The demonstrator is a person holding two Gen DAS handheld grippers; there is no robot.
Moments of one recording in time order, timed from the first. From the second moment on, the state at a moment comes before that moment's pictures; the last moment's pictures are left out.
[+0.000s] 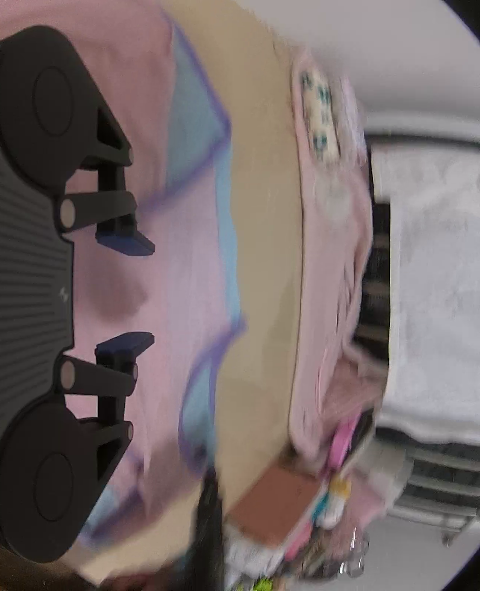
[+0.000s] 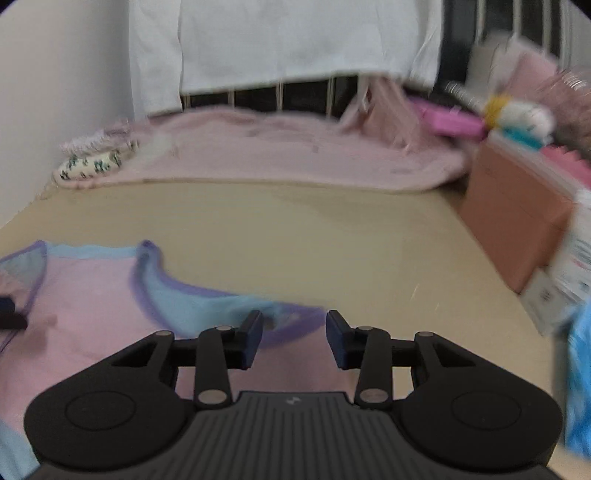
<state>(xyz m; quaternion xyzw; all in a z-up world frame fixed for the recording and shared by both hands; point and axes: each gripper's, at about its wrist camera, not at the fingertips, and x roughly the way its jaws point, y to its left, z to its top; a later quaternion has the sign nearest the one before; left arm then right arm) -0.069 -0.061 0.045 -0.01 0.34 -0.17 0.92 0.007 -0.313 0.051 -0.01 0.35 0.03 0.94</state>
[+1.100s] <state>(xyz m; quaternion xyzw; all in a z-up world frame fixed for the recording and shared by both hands) -0.099 -0.145 0.031 0.15 0.31 -0.25 0.90 -0.116 -0.347 0.028 0.01 0.33 0.07 0.94</state>
